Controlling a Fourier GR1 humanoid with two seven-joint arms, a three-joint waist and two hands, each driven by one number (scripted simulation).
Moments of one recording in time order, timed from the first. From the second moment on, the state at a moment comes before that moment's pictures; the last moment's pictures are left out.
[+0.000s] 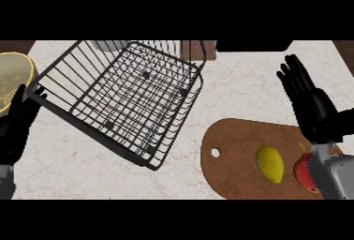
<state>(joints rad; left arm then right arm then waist) -0.09 0.55 -0.01 -1.36 0.31 0.13 -0.06 -0.26 -0.36 0.11 -1.60 -0.29 -0.14 0.10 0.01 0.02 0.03</state>
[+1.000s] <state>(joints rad) -0.06 0.45 -0.11 -1.50 0.33 0.12 0.12 0.14 -0.34 0.29 -1.89 0.46 -0.62 0.24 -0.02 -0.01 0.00</state>
